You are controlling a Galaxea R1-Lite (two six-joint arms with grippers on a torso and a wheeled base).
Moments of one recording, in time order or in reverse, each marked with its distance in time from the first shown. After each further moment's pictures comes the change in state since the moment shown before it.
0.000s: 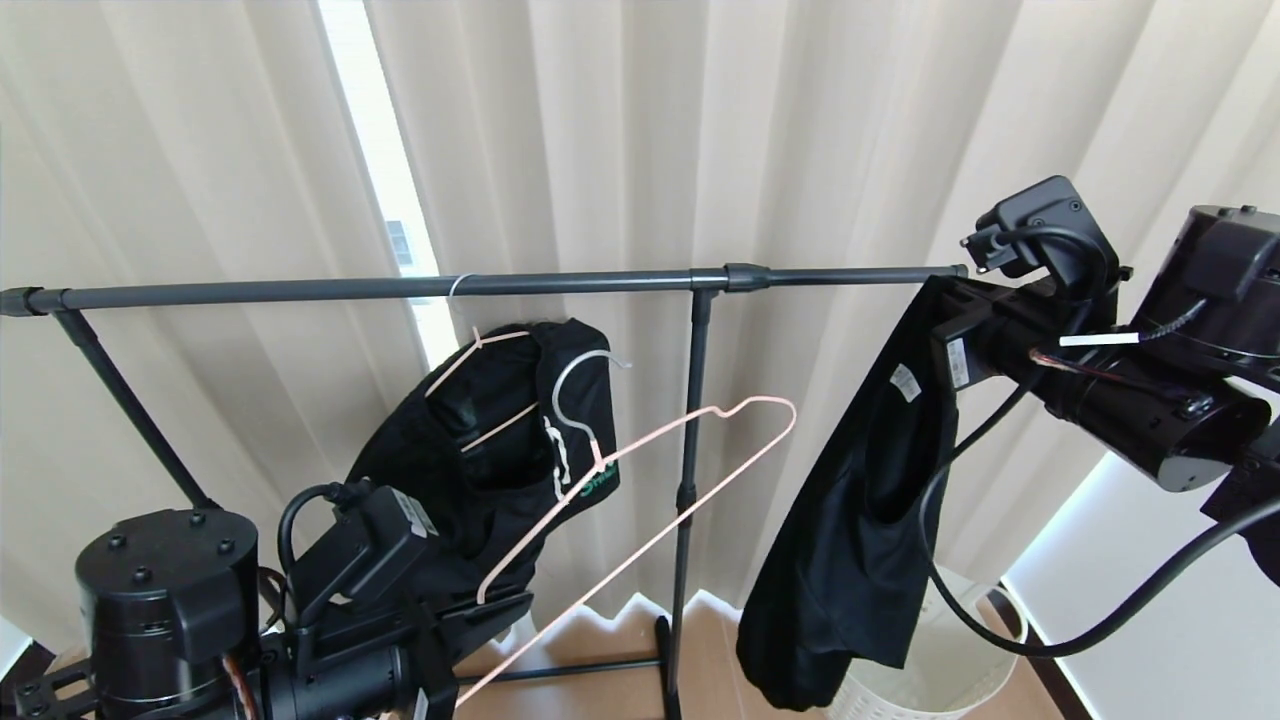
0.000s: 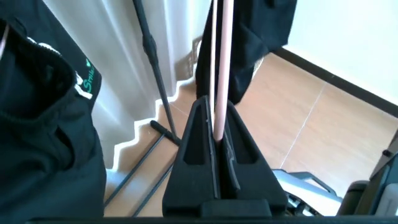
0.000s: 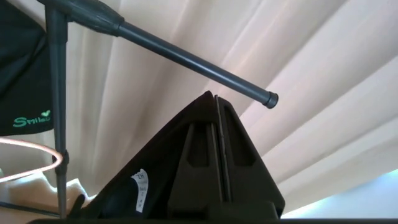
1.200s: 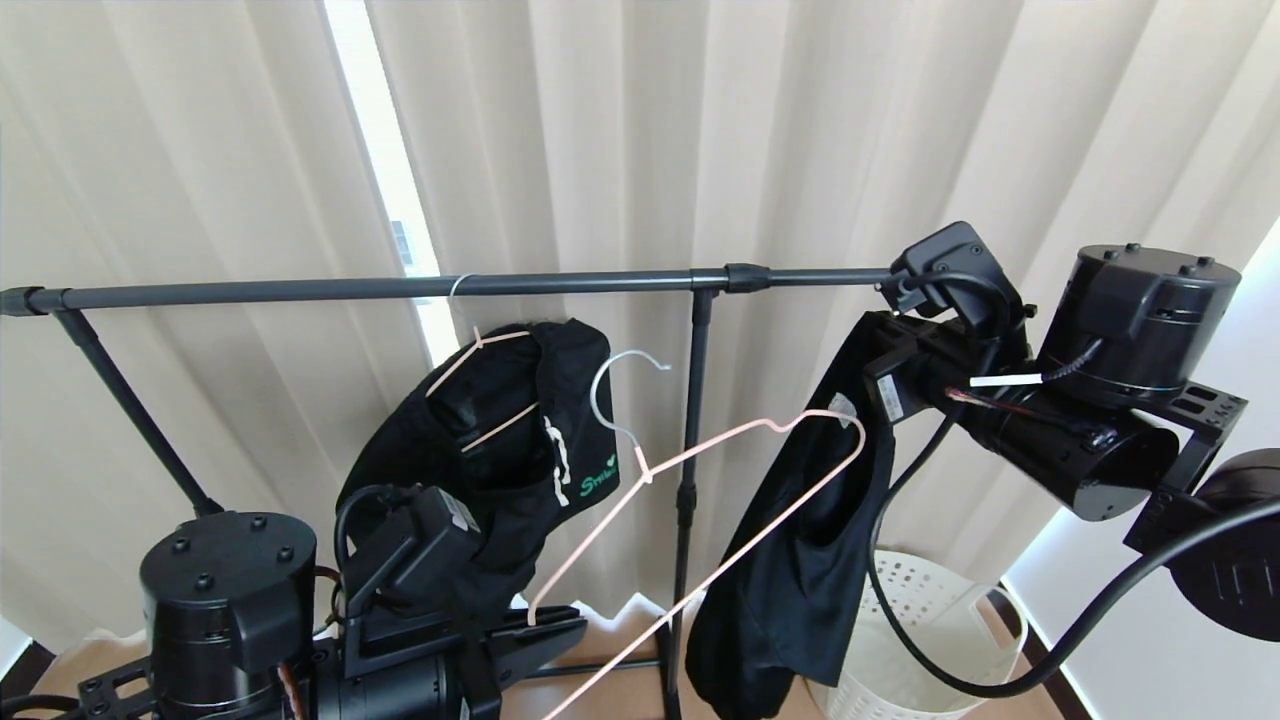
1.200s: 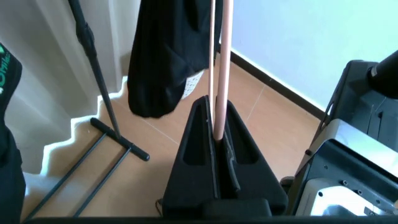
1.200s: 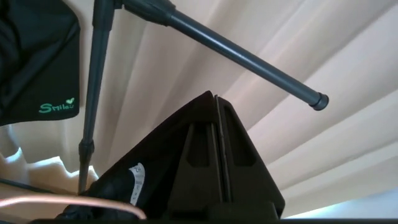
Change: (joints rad) left arm -0.083 0.069 -0.035 -0.054 -0.082 -0.199; right arm 0.119 0.071 0.003 -0.004 -0.063 0.006
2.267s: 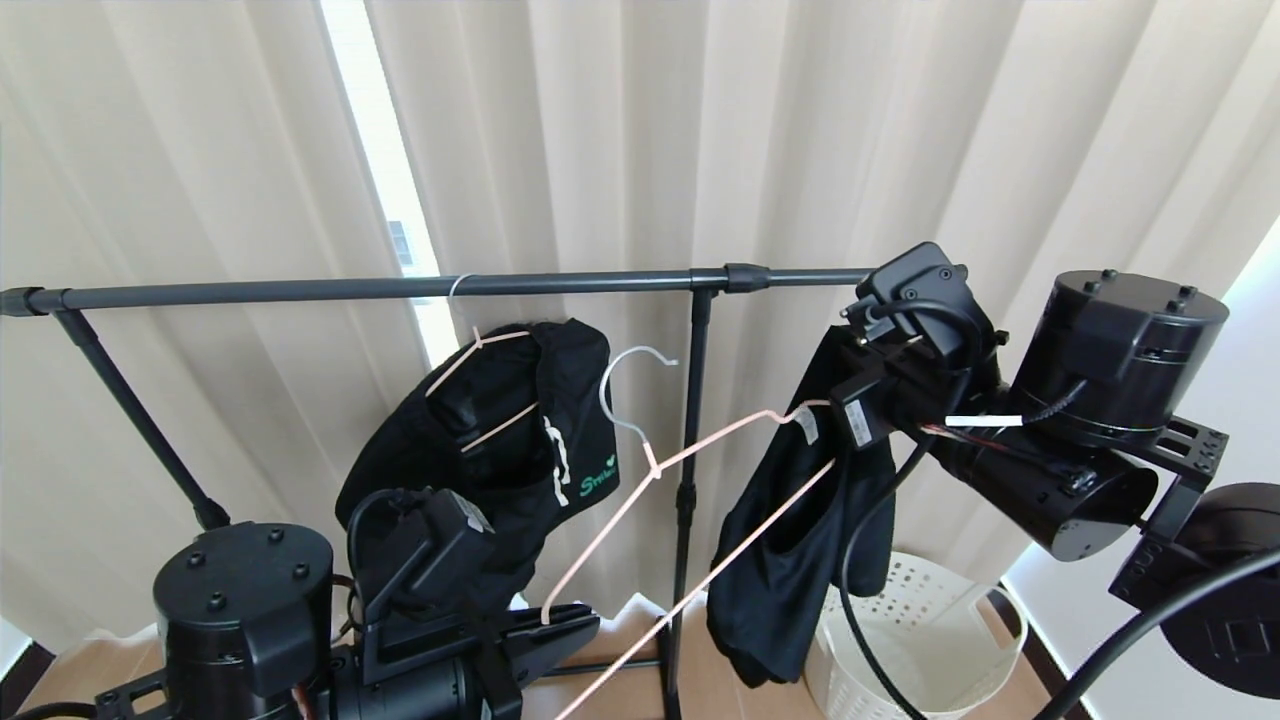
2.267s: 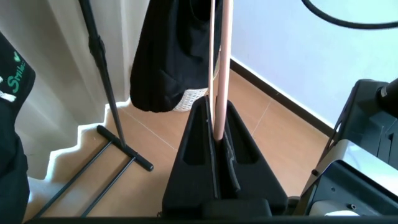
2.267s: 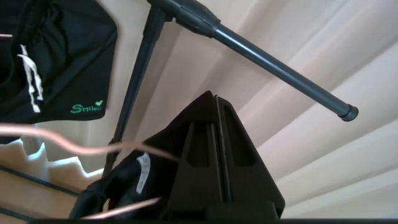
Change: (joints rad) left arm -0.054 0.021 0.006 -0.043 0.077 -0.032; right arm 0.099 0.010 0.040 -0.074 -0.036 -0.003
